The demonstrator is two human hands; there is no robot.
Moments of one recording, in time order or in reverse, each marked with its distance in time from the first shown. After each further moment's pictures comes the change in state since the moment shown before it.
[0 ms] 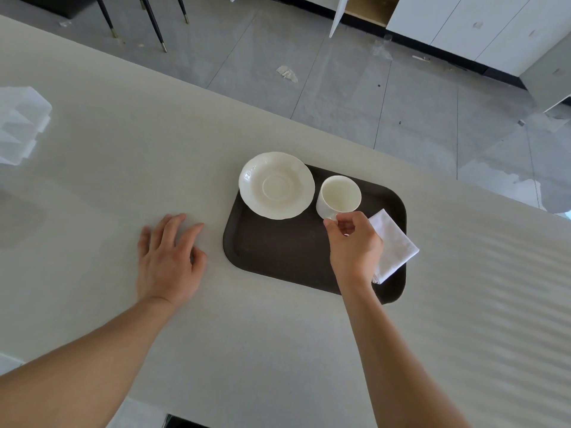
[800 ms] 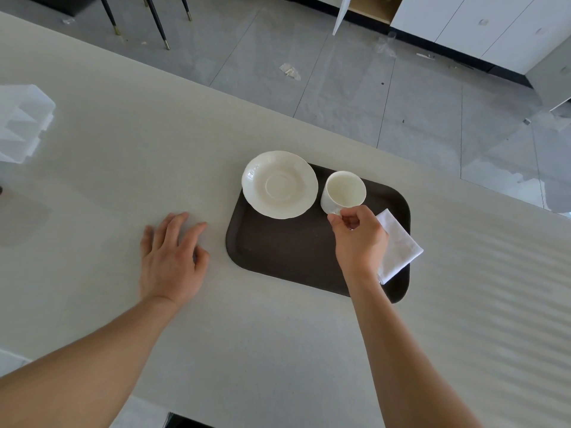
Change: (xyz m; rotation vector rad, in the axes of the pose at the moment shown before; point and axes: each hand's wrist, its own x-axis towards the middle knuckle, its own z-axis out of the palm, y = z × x) left_hand 0.000 -0.003 0.003 0.012 0.006 0.009; right_hand 0.011 0.000 -0.001 0.024 -0.030 0.015
